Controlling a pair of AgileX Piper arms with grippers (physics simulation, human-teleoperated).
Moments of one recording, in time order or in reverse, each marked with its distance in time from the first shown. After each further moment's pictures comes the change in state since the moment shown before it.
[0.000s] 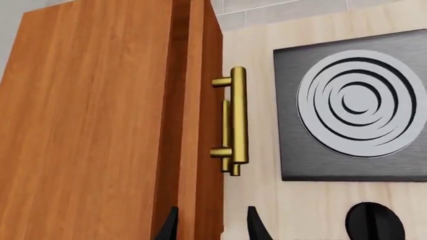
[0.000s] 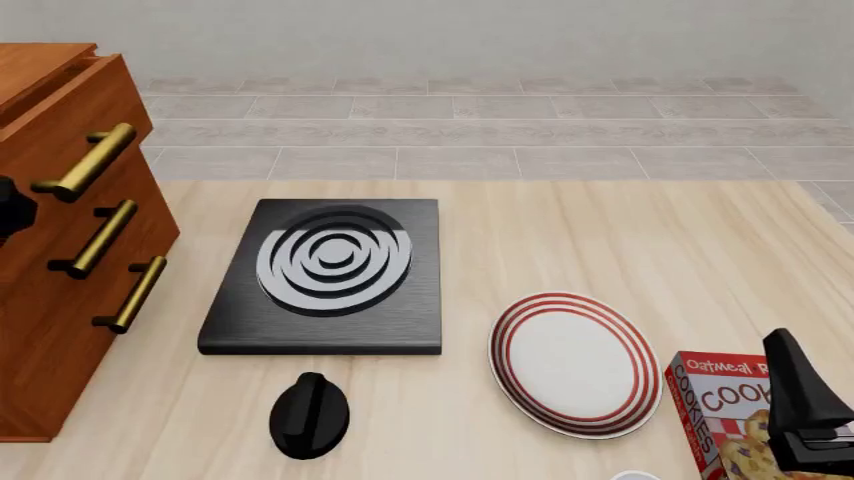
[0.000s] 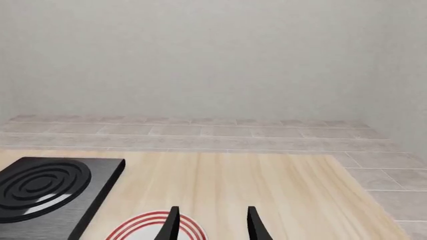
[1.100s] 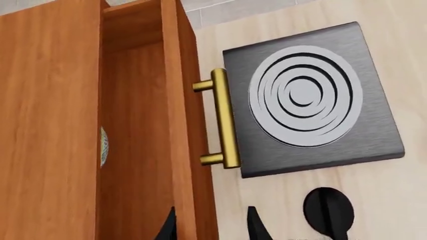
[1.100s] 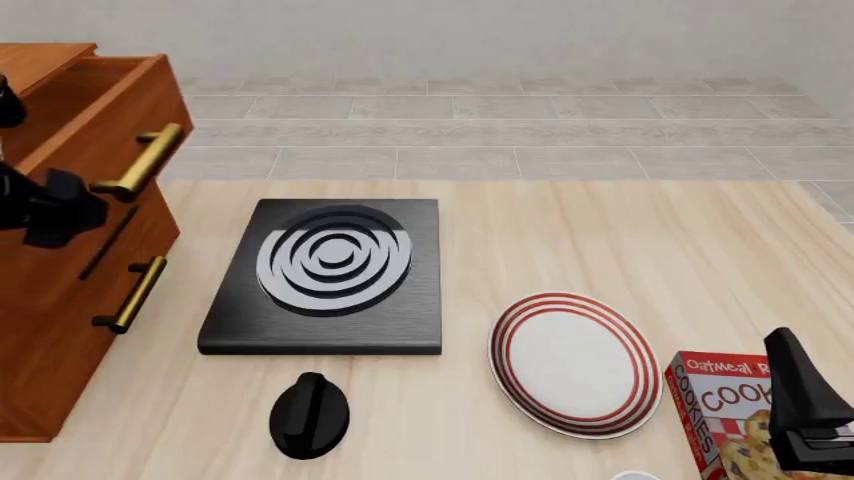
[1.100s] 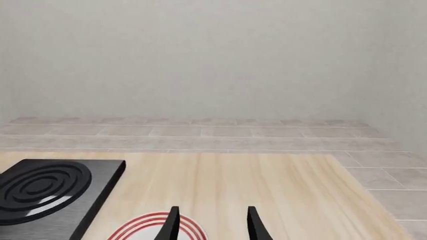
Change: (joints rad) left arm -0.184 0.041 -0.033 0.053 -0.074; right arm -0.002 0.000 -0.002 -0.001 0.008
